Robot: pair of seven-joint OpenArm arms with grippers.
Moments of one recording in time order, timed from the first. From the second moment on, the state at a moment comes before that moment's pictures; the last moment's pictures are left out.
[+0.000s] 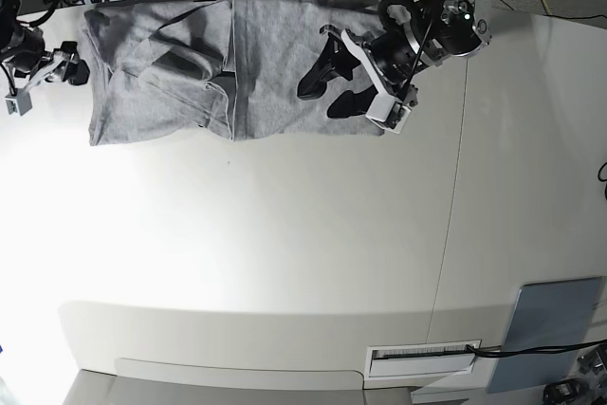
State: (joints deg) left arm 21.6 -3.0 2.9 115.4 -36.5 -29.8 47.7; right arm -23.0 34.2 36.3 83.2 55.4 29.6 -62.8
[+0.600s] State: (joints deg) left arm 21.6 -2.9 2.9 115.4 -35.5 -29.8 47.7; right arm -10.0 32.3 29.1 67.7 67.7 38.2 -74.7
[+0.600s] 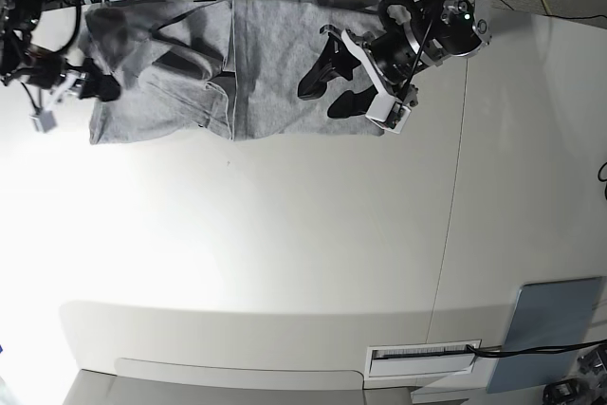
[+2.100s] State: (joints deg) left arm 29.9 -2.8 2.9 102.7 -12.5 -27.0 31.8; right arm -16.1 17.9 30.5 121.2 56.5 26.5 -74.3
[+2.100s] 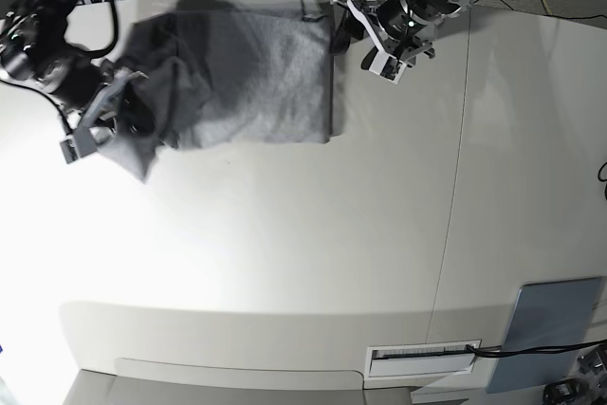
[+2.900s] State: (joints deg) left arm 29.6 -2.8 2.9 100.9 -13.0 -27.2 29.4; right arm -16.1 3.5 -11.8 123.0 20.5 15.0 -62.2
